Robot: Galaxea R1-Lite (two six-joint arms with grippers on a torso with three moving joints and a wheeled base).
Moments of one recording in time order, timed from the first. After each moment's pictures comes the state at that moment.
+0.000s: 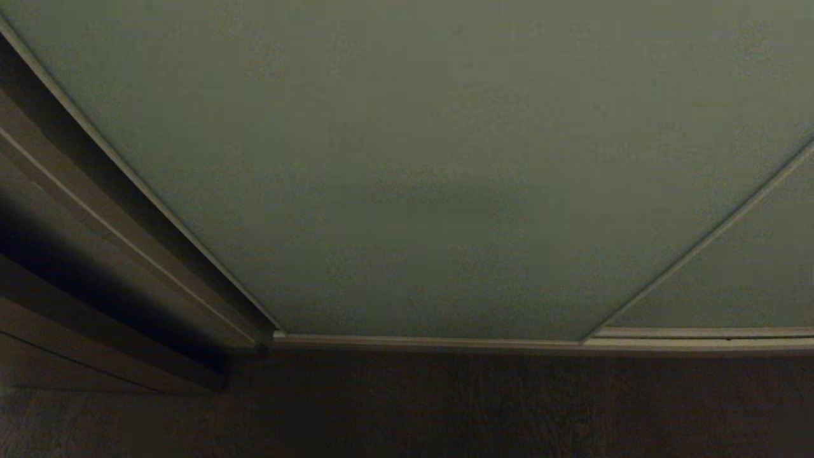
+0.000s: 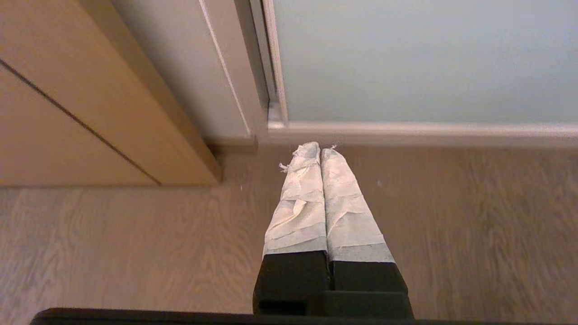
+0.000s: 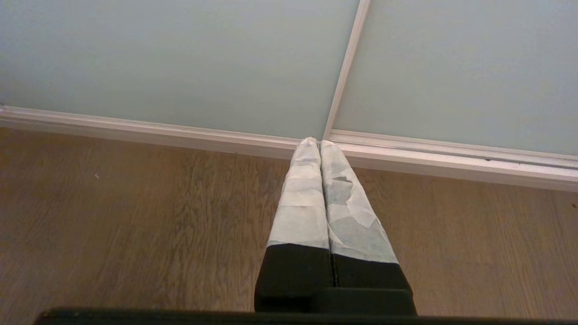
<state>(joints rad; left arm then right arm) 0.01 0.00 0.00 0.03 -0.03 0.06 0.00 0.00 0.00 -0.01 0.02 -0.03</state>
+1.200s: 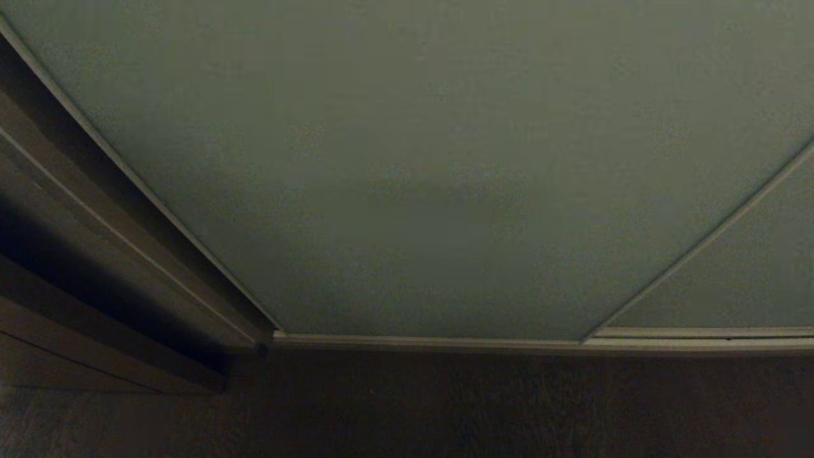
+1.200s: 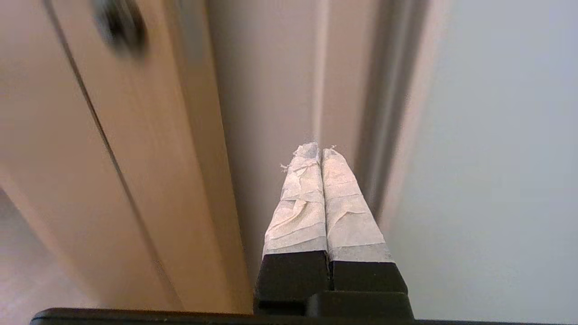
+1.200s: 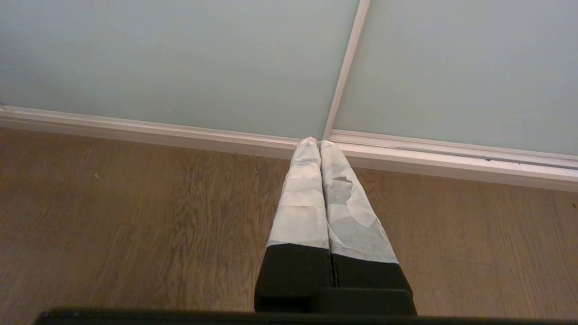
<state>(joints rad) 0.01 0.70 -0.95 -0.26 0.45 0.05 0.00 0.00 0.00 -0.01 0.02 -0.03</state>
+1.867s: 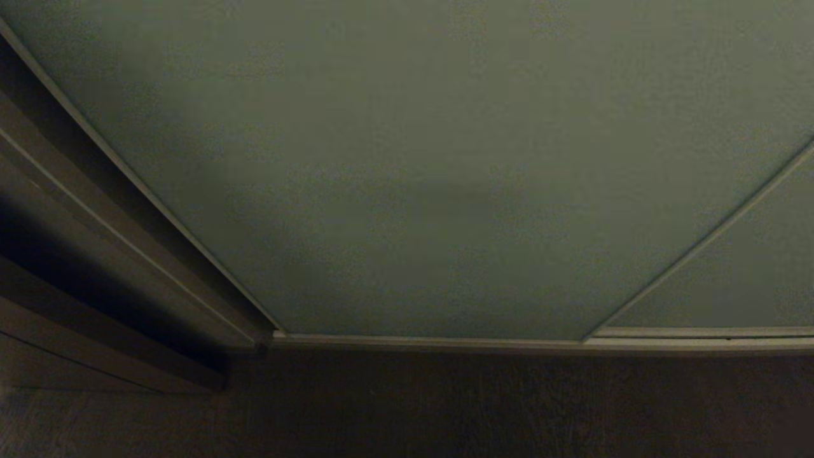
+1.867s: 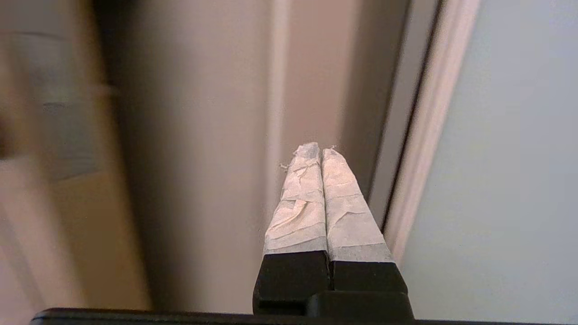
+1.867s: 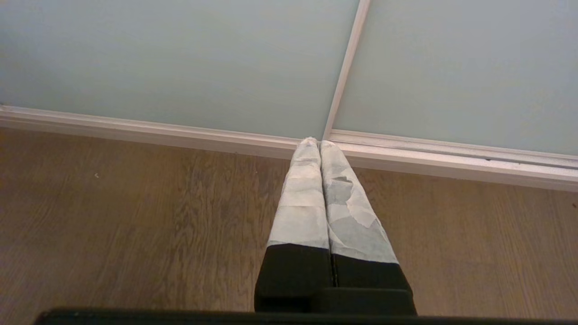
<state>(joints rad) 0.03 1.16 -1.24 -0.61 0.53 0.07 0.00 0.00 0.00 -0.01 0.02 -0.03</state>
